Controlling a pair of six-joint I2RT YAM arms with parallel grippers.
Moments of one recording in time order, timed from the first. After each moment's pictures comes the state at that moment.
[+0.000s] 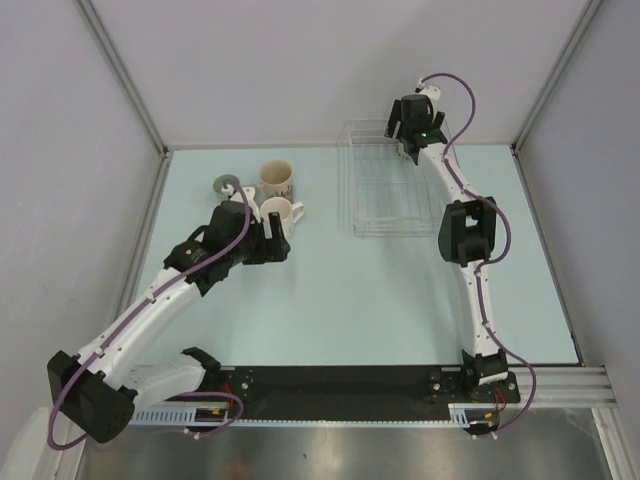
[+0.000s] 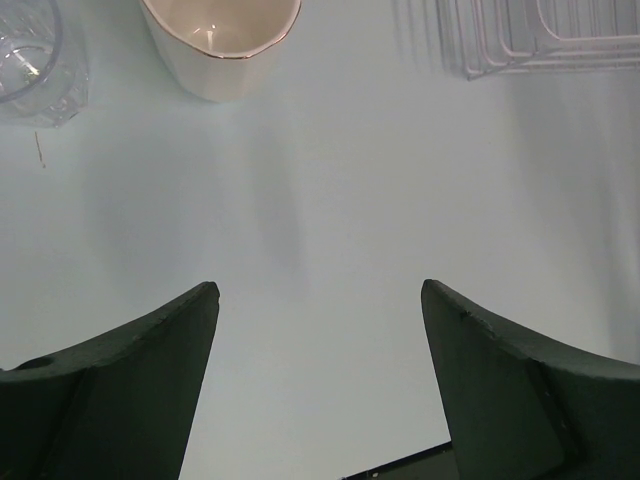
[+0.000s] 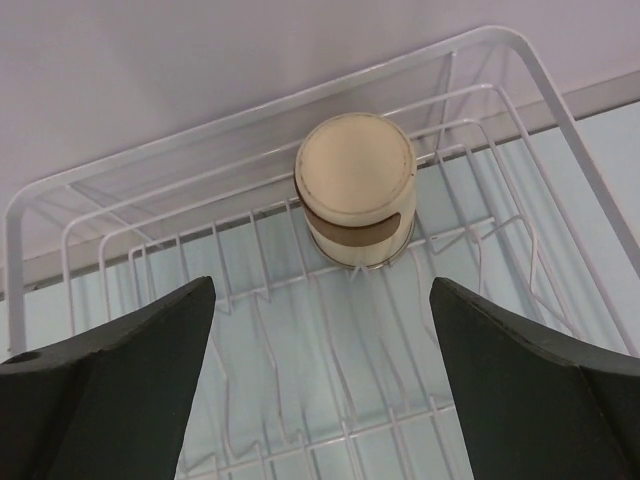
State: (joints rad) left arm -0.54 1.05 0.97 -0.61 -0.10 -0.49; right arm 0.23 2.50 2.42 -0.38 0.37 0.33
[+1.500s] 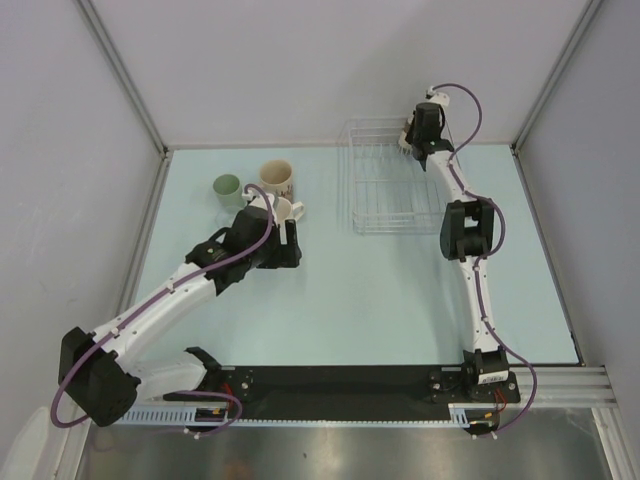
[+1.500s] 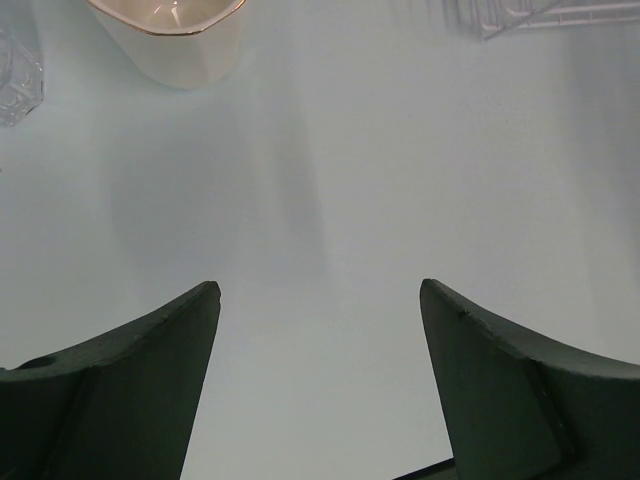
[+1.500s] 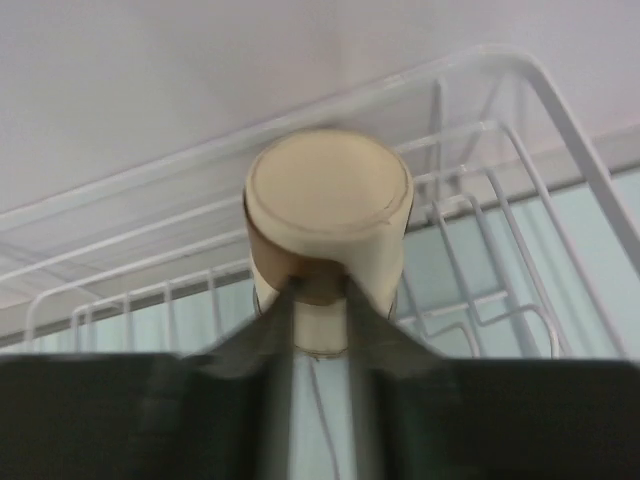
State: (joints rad) left arm -0.63 1.14 0.93 -0.54 -0.16 -0.50; right arm 0.14 2.72 2.53 -0.20 0.25 0.31
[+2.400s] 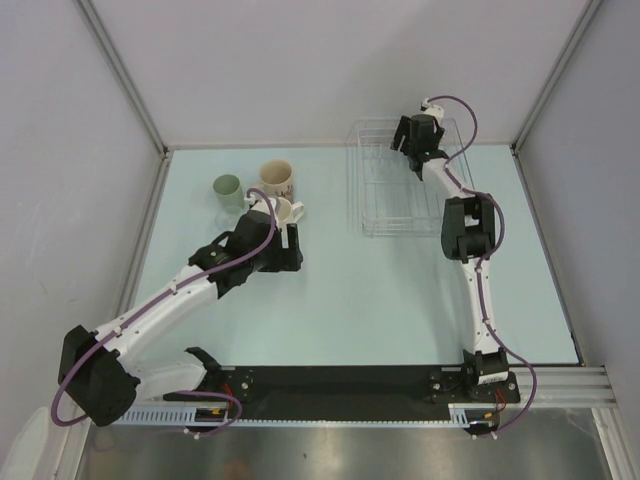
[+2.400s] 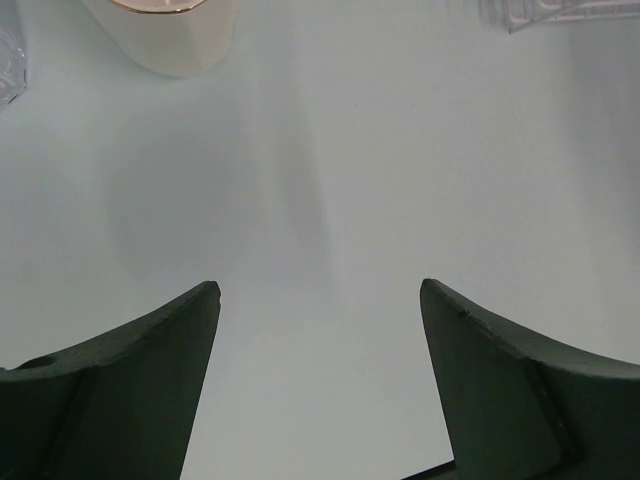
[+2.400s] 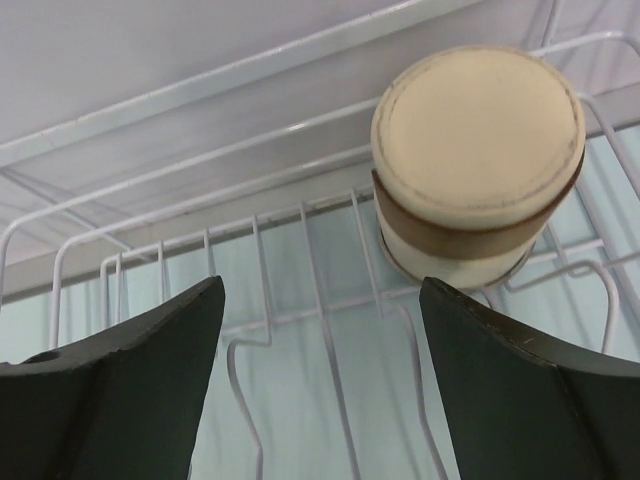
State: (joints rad) left arm -0.64 1.14 0.89 -0.51 -0.16 -0.51; right arm 0.16 2.63 2.30 -0.07 0.25 0.33
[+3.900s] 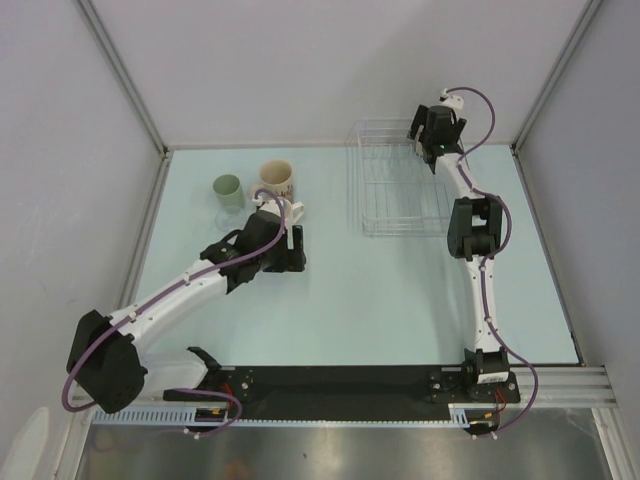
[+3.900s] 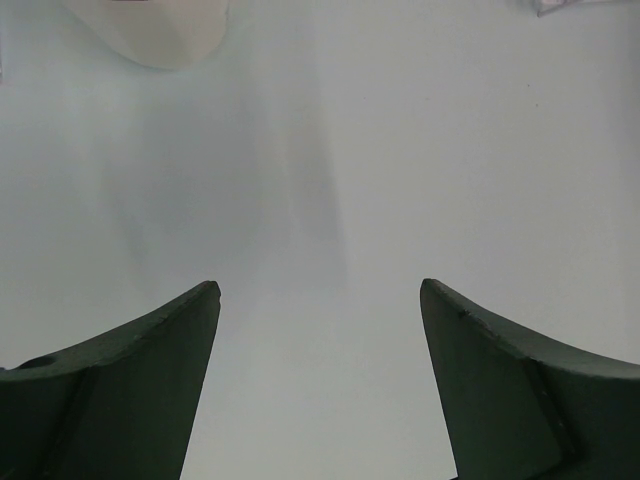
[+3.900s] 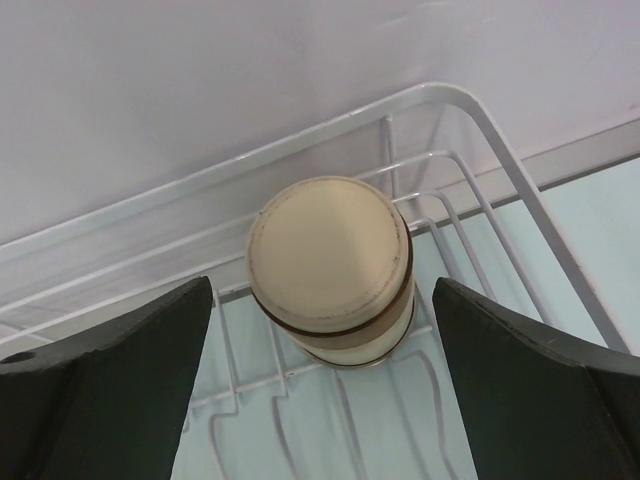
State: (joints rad) left arm -0.64 1.22 0.88 -0.46 -0.16 -0.50; right arm 0.09 2.66 2.41 -0.09 0.30 0.28
